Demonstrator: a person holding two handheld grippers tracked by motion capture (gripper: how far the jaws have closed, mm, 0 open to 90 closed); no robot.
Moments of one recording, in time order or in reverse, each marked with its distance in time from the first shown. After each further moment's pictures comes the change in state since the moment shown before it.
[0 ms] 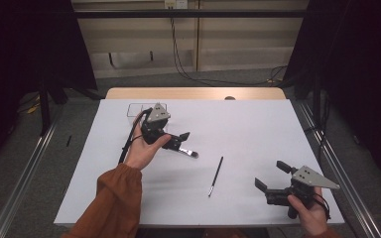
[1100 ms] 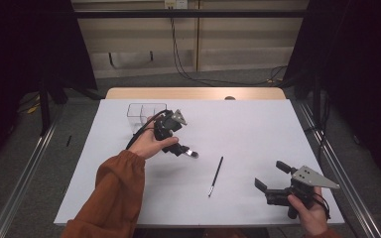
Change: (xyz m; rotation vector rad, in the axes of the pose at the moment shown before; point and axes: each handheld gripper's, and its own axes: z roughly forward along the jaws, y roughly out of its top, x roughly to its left) left arm 0.005 0.003 0.044 0.428 -0.160 0.181; right arm 0.000 0.000 0.000 0.004 0.009 0.005
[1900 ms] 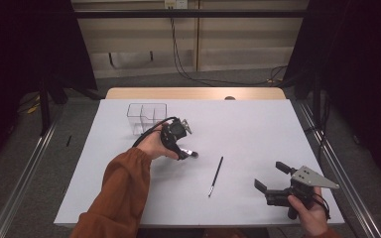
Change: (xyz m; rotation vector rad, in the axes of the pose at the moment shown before) left arm 0.003 -0.007 0.040 0.179 -0.103 0.069; right arm 0.000 0.000 0.000 0.008 0.009 -0.002
